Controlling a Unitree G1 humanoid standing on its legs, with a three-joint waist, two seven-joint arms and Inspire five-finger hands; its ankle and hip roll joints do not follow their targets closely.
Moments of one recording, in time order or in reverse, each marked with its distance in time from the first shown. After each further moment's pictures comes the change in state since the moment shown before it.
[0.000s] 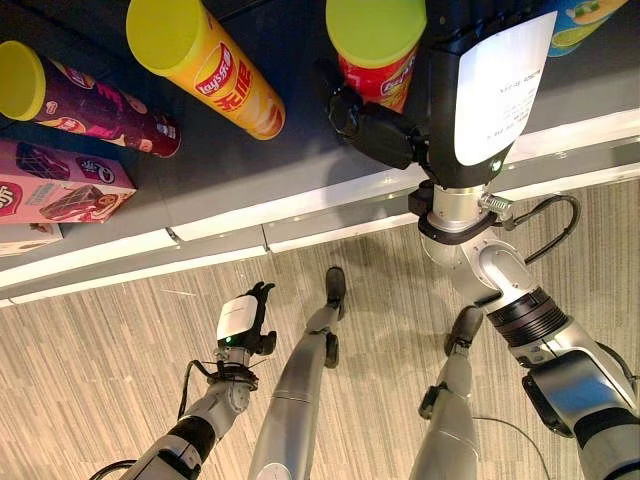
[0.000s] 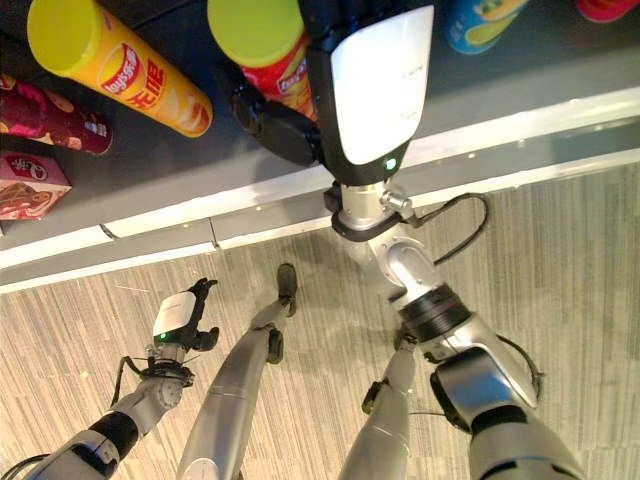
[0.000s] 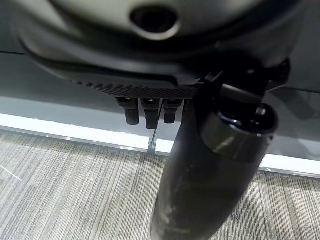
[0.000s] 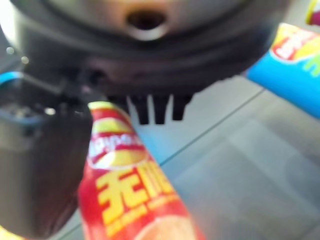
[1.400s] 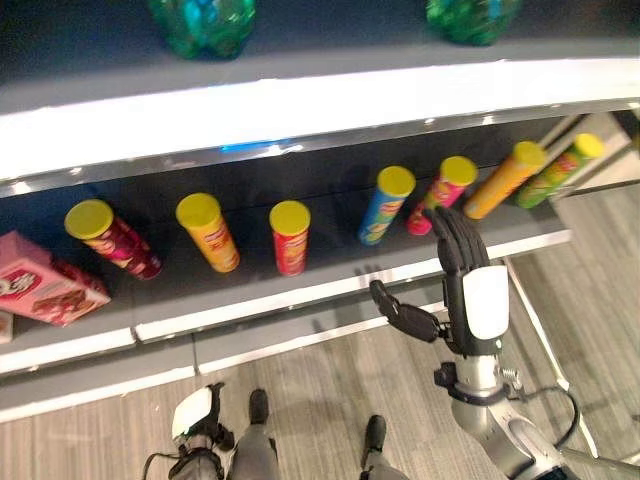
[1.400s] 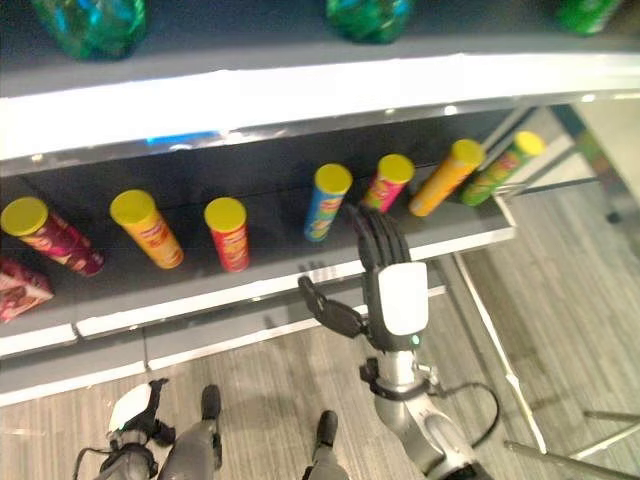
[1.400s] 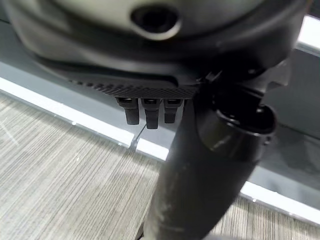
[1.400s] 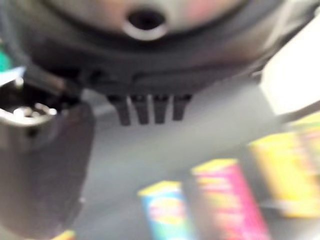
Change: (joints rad) left arm 0.304 -0.059 0.177 0.287 -0.065 0.023 -0.111; right arm 1.010 0.073 -0.190 0.030 0.128 -0.167 0.111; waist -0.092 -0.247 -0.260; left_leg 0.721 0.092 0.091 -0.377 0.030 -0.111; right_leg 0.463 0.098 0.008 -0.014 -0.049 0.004
